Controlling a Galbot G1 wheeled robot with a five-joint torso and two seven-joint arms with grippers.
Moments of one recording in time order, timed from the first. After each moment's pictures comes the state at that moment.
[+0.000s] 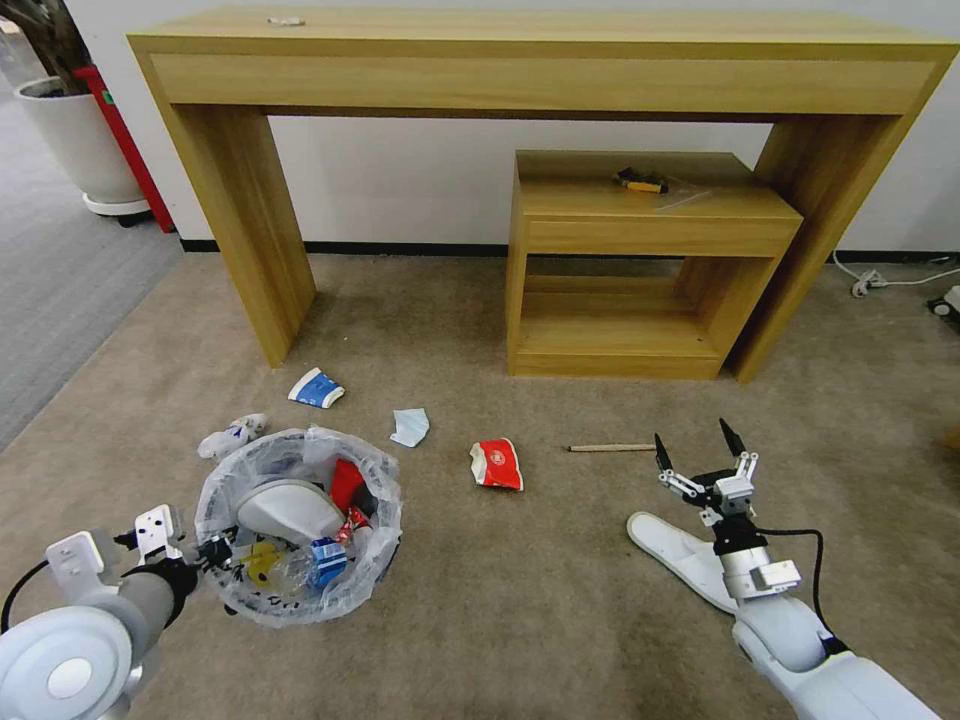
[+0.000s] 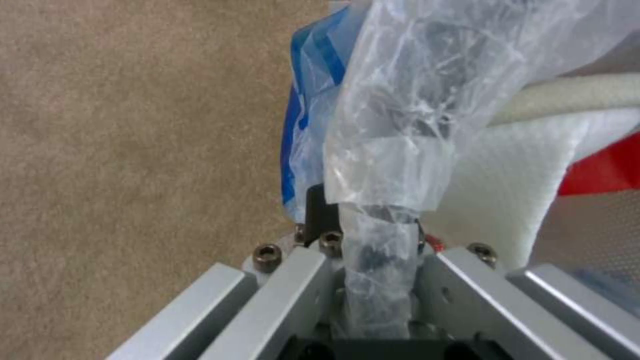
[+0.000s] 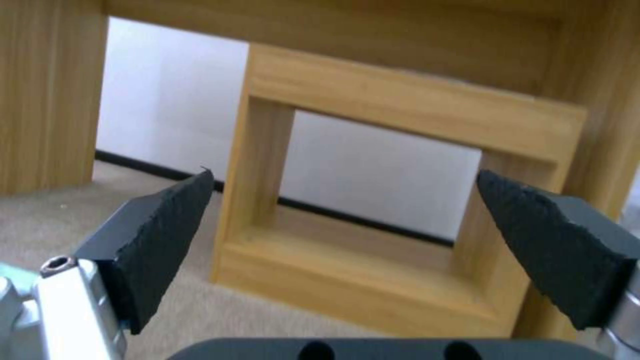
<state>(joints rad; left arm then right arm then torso) 1.62 -1.07 -0.87 -2.26 -1.28 0.74 -0.63 -1.23 0.87 0.15 1.44 0.32 0.76 0.27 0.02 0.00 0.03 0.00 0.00</state>
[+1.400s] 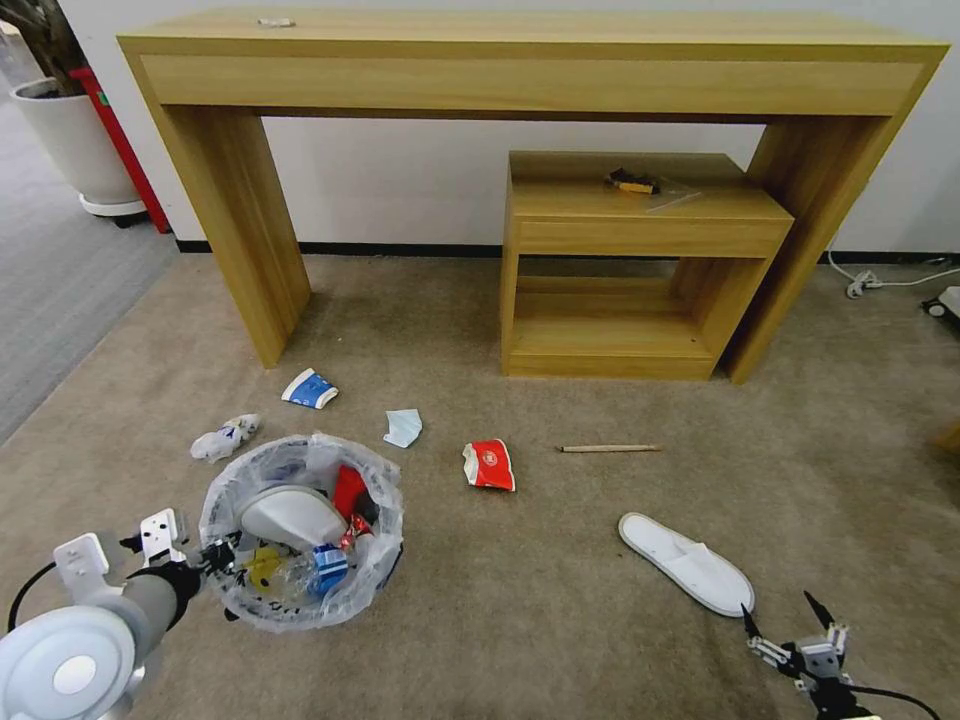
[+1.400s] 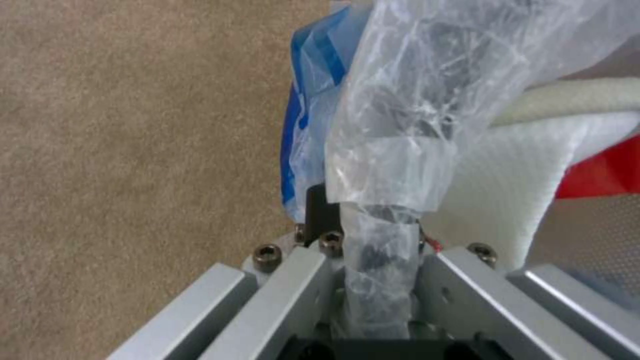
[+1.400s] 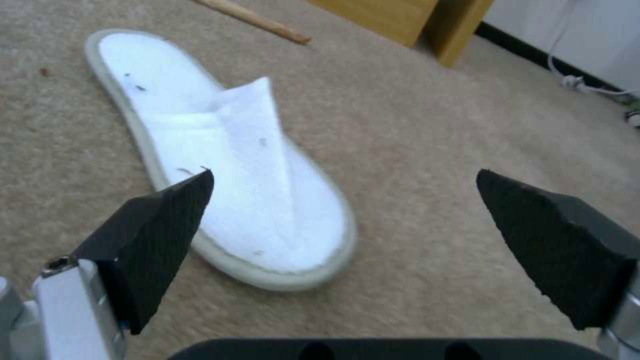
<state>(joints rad) 1.62 -1.06 -0.87 -2.25 -1.29 0.74 -0.61 -1.42 0.81 0.11 1.04 0.39 0.77 0.28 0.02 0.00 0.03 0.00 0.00</state>
